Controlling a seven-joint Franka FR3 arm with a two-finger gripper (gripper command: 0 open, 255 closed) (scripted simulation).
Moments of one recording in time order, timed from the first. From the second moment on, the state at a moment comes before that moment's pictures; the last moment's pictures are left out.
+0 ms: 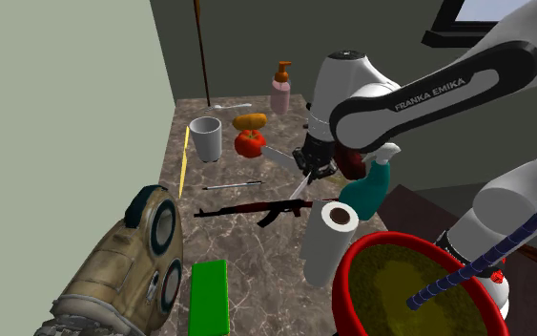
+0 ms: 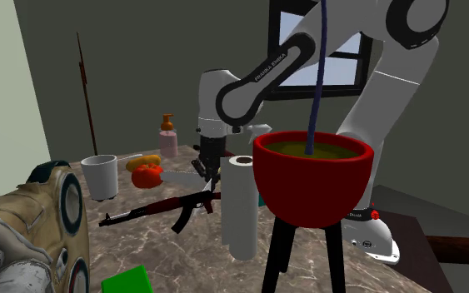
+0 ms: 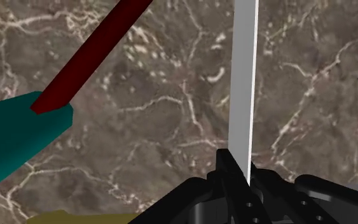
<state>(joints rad) -0.28 -0.33 0.73 -2.58 0.32 2.36 1.54</state>
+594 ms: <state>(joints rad) -0.26 -0.42 0.68 -2.52 0.34 2.21 1.52</state>
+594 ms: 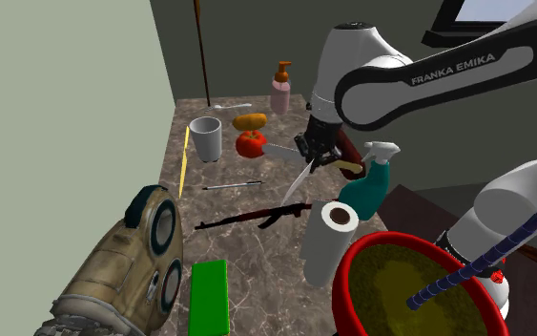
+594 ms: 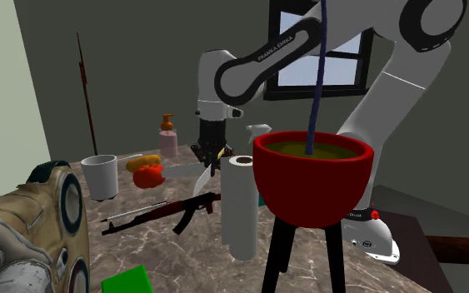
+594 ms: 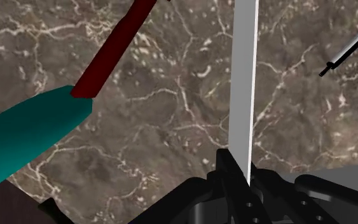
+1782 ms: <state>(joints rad) -0.26 -0.52 0.60 -2.34 0.32 1.94 1.51</state>
